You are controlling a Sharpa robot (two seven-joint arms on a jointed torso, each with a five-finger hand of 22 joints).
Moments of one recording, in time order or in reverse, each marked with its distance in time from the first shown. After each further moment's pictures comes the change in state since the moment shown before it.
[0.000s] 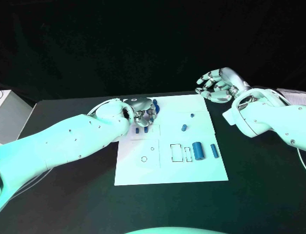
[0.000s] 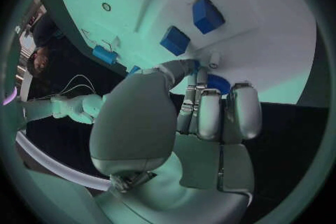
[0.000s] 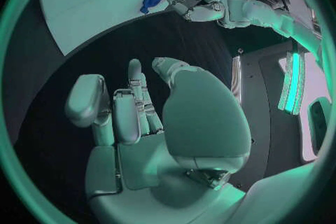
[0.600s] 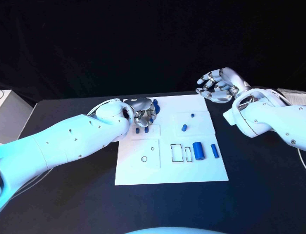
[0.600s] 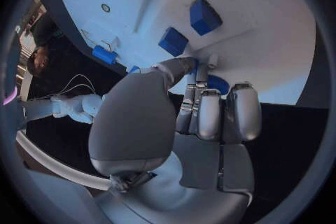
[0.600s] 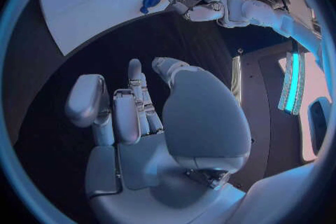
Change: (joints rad) left arm -0.001 0.000 -0.001 -0.006 0.007 -0.007 0.009; left_hand 0.012 0.018 0.017 -0.037 -0.005 0.076 0.002 0.014 0.008 0.085 -0.018 0.013 0.017 0.000 0.000 0.004 0.002 0.000 0.004 -0.004 0.015 0.010; right arm 0.000 0.000 0.000 0.001 0.000 0.000 0.000; right_hand 0.000 0.000 0.000 0.000 0.006 0.000 0.000 -0.004 0.001 0.010 0.000 -0.004 -0.004 0.000 0.000 0.003 0.002 0.000 0.000 0.000 0.000 0.001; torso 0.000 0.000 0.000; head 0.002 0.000
